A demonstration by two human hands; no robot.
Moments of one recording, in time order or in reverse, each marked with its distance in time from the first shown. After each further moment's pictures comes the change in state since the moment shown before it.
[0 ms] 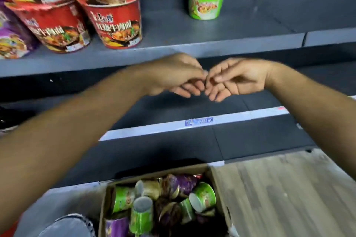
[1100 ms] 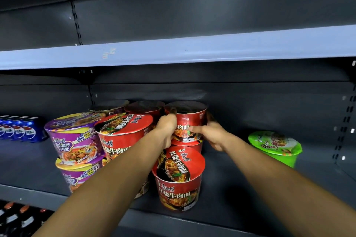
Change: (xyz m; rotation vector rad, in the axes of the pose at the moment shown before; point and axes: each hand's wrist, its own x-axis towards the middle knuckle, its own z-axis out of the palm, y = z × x) left_hand 0.085 0.059 -0.264 -0.581 1.015 -0.017; right_hand 0.252 -0.227 -0.054 -0.120 0.492 -0.404
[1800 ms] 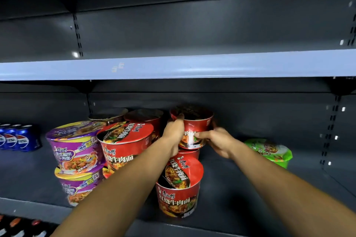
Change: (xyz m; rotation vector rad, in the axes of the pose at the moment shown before) left_hand -0.019 0.007 0.011 0.024 -0.106 0.090; right_hand -0.019 -0.012 -0.014 0.115 0.051 -0.005
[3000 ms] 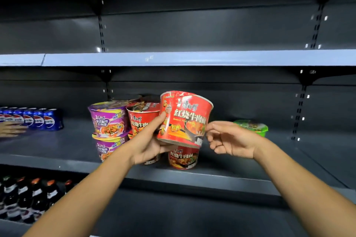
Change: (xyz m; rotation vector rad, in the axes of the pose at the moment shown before) left_hand -0.174 -0.023 -0.121 -0.361 -0.526 -0.008; right_hand -0.199 -0.035 0.015 0.092 -0.459 0.077
